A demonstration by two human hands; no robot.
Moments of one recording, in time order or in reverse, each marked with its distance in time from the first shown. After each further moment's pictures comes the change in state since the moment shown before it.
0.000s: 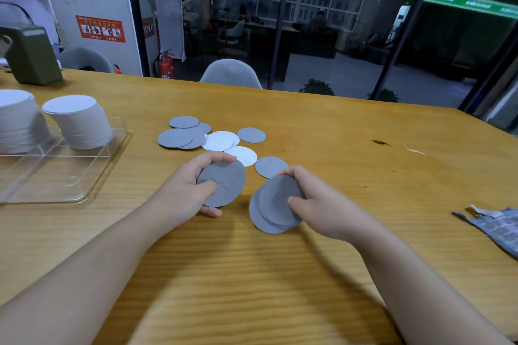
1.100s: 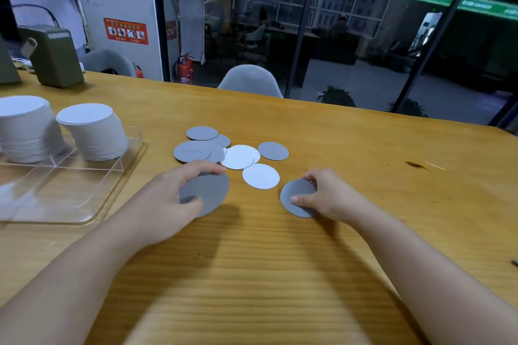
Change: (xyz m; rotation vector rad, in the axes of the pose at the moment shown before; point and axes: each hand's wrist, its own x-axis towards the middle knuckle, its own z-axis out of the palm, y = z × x) left_hand 0.005 0.000 -0.052 0.455 0.067 0.075; right_hand 0.104 0.035 -0.008 -0.268 0.036 0.245
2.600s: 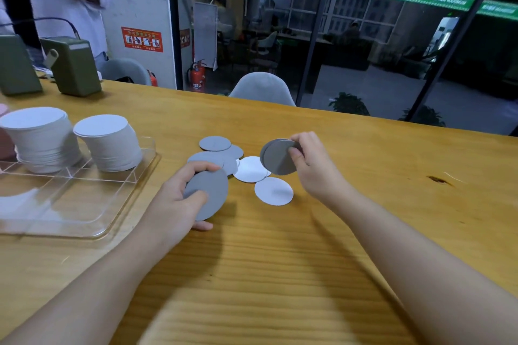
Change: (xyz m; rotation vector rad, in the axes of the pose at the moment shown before) left_hand 0.020 -0.010 0.009 -0.485 0.227 -0.145; right_hand 0.048 -0.052 0.002 0.176 0.319 -0.449
